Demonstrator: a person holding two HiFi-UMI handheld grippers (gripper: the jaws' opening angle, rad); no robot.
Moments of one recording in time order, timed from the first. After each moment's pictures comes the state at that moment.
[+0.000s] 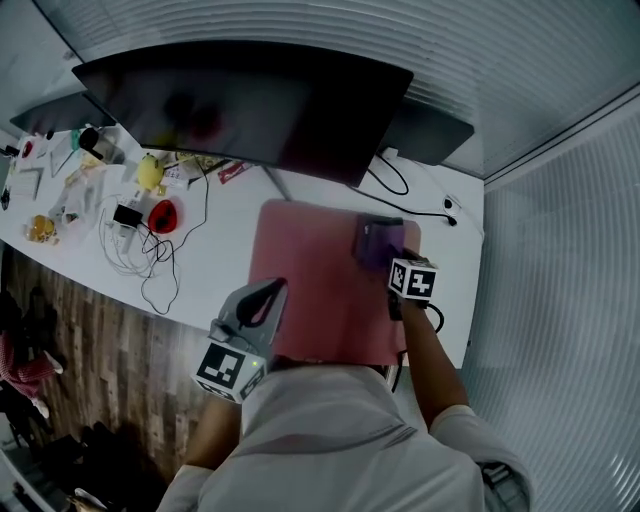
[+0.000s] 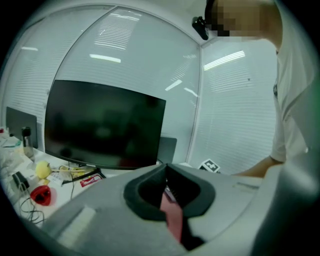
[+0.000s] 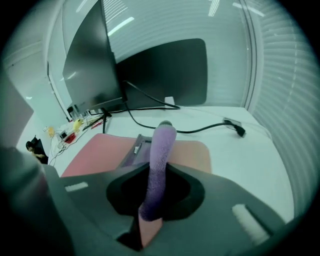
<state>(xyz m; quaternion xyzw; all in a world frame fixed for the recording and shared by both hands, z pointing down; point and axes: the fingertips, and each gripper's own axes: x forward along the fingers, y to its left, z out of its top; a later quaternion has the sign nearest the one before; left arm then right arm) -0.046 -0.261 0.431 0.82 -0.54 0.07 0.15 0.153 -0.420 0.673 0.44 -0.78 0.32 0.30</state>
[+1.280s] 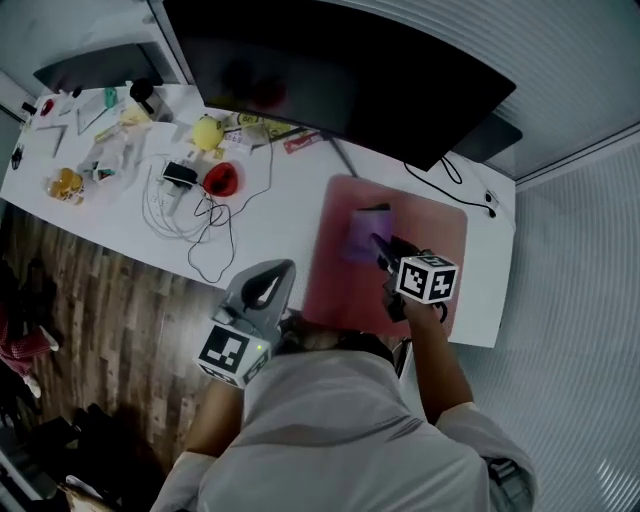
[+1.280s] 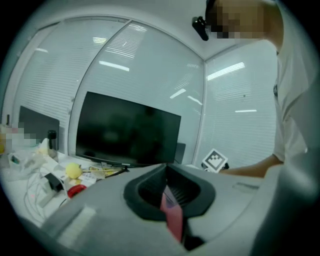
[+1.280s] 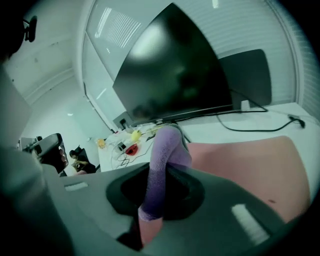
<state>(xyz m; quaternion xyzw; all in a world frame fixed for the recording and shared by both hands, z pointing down) -0.197 -0.155 0.417 0.82 -0.56 0.03 0.13 -0.071 -0.281 0.566 0.27 -0.87 0.35 0.20</state>
